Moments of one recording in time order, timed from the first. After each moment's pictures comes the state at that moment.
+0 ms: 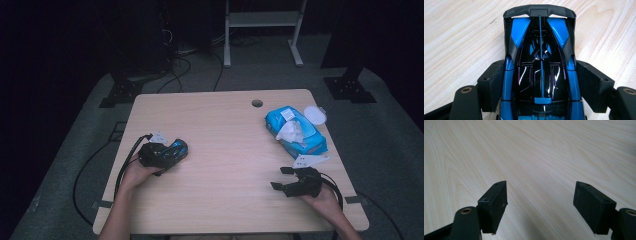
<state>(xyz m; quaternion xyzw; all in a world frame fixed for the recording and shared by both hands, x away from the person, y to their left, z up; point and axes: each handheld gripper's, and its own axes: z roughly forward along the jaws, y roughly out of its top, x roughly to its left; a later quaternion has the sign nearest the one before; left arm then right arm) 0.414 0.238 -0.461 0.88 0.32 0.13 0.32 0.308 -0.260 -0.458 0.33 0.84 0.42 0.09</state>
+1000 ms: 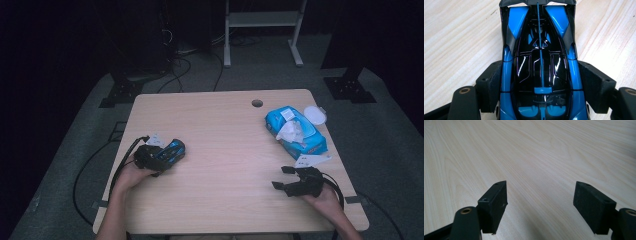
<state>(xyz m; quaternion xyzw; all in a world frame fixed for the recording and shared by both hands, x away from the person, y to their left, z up) 0.406 0.245 -0.457 0.89 0.30 0.13 0.30 0.307 -0.263 -0.456 0.33 0.84 0.42 0.09</state>
